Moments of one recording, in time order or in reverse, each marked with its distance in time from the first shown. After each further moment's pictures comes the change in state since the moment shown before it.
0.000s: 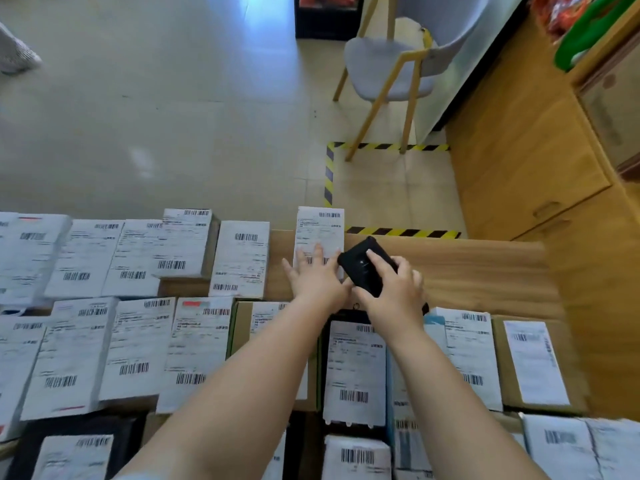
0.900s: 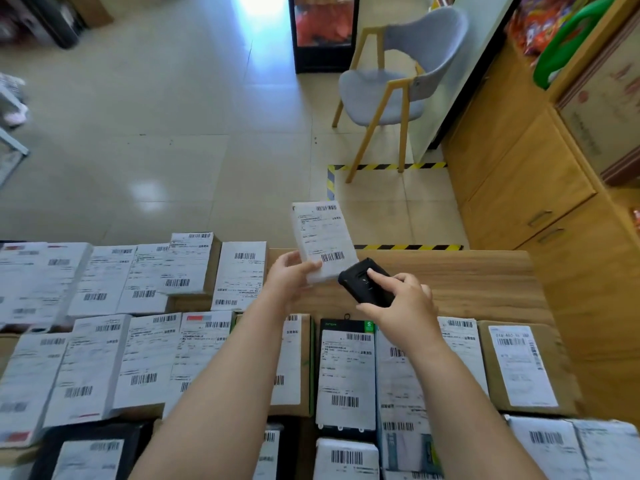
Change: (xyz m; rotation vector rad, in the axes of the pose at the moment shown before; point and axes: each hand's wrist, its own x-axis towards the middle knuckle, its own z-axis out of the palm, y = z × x) left_hand -0.021 -0.026 -0.038 -1.575 0.058 -0.217; right_hand -0.020 0.013 -0.064 0.158 -0.135 0.022
